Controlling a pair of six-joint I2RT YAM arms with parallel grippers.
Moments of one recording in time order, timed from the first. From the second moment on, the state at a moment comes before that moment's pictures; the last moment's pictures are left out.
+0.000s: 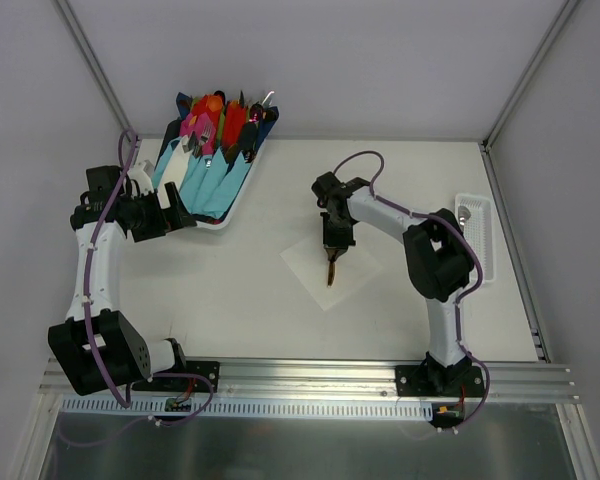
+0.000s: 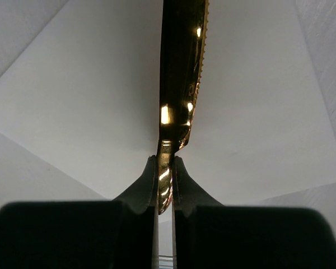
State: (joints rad) left arm 0.28 1.27 1.13 -0.81 0.51 -0.08; right arm 0.63 2.06 1.58 -0.94 0.02 0.59
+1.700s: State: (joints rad) left arm 0.28 1.24 1.13 -0.81 0.49 -0.06; right arm 0.41 1.76 1.66 -0.97 -0.03 0.55
